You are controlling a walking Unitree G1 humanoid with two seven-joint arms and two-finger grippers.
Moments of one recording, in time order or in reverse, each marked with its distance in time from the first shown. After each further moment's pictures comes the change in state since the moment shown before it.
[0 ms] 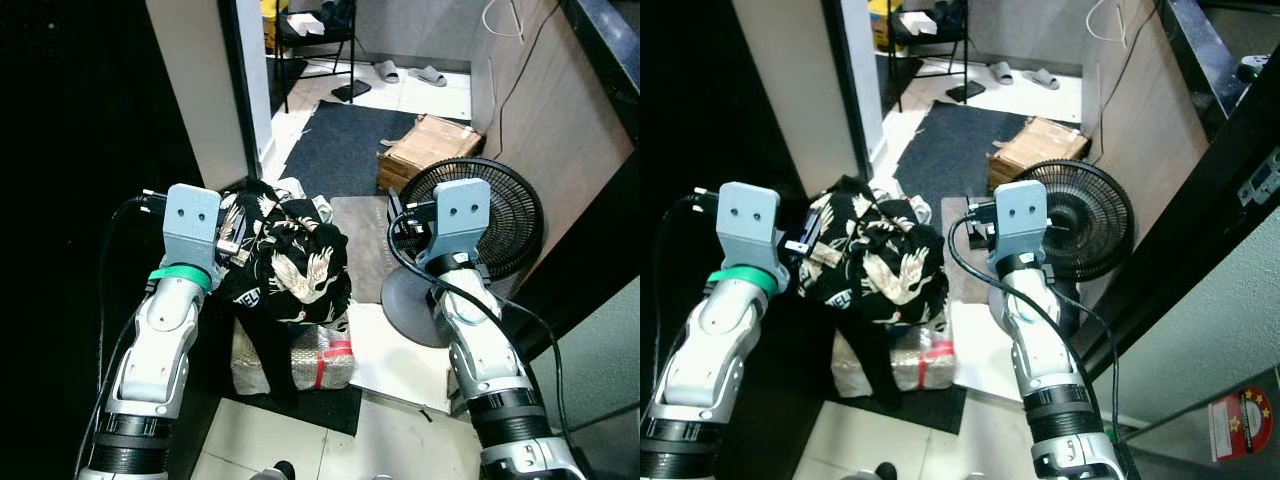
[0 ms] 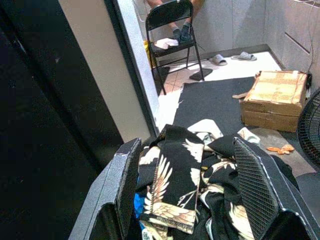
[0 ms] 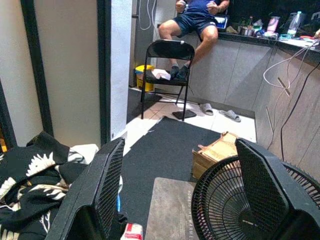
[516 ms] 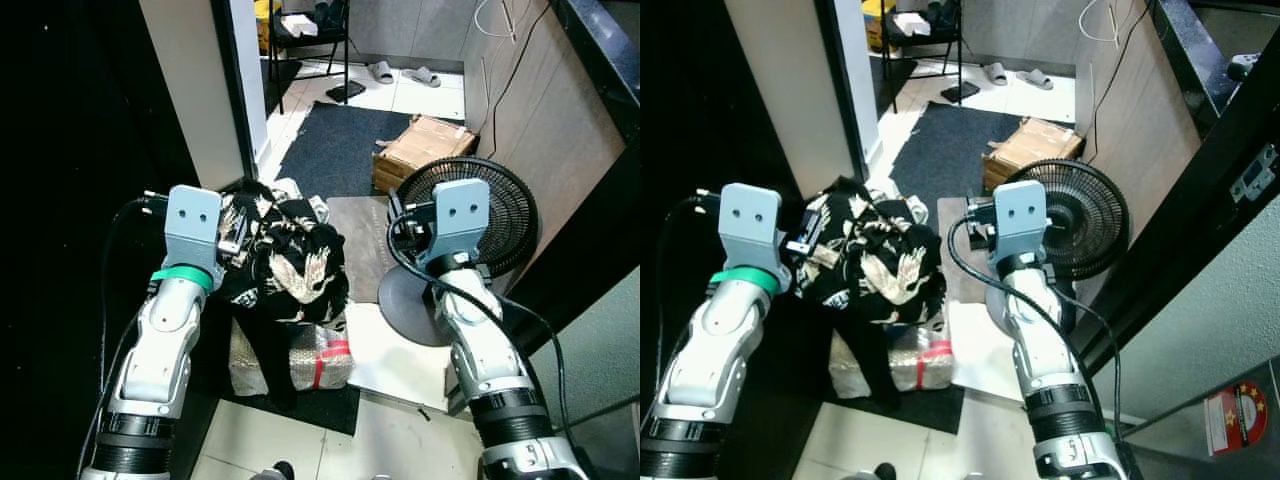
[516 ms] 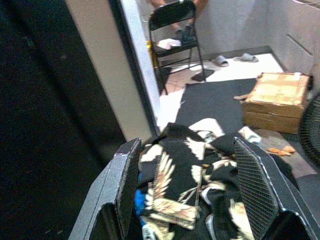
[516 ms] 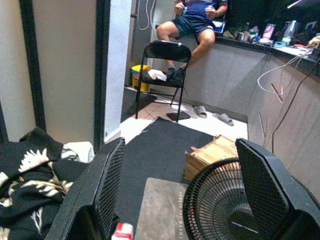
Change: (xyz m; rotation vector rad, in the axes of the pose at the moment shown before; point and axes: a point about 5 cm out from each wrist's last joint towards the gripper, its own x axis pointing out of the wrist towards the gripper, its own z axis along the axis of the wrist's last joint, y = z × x) left arm 0.000 -0.001 -0.003 0.001 0.010 0.007; right arm 0.000 -0.003 -0.002 -0.057 0.008 -0.007
